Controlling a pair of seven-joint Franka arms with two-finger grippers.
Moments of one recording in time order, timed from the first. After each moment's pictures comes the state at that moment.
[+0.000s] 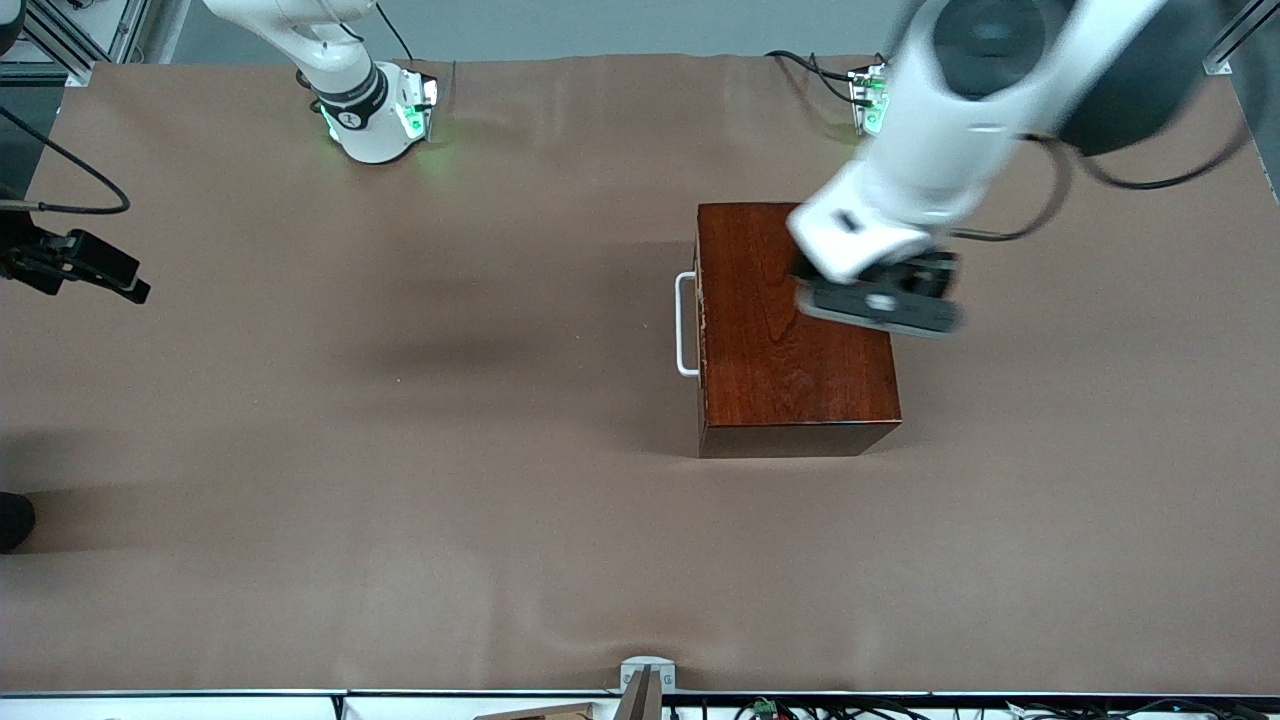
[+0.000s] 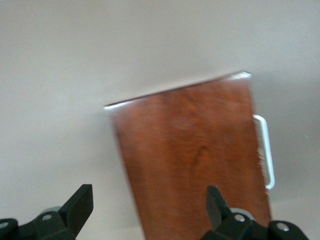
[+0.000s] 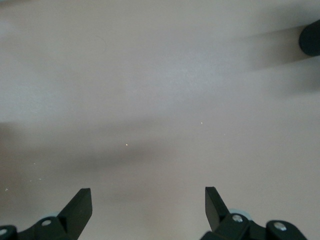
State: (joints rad) left arm -0.41 0.29 -0.03 -1.25 0.05 1.52 -0.26; right arm 0.01 0.07 -0.05 -1.46 0.02 1.53 0.10
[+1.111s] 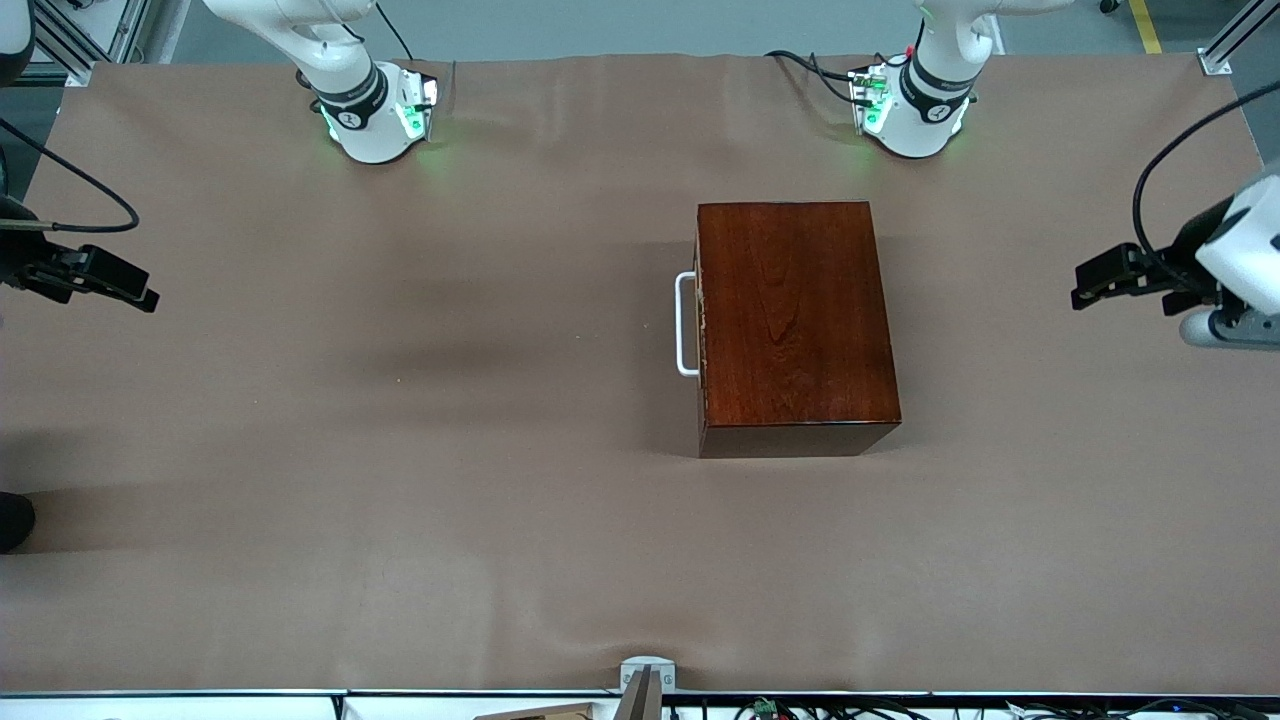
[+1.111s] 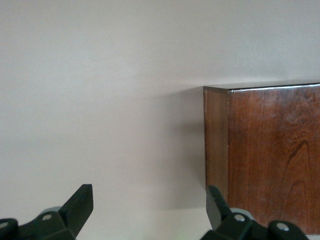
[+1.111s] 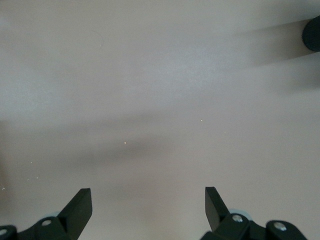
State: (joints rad) left arm -0.04 0.13 -0.03 -1.41 -0.02 1.50 -0.02; right arm 0.01 0.09 -0.05 -1.46 0.02 1.53 0.10
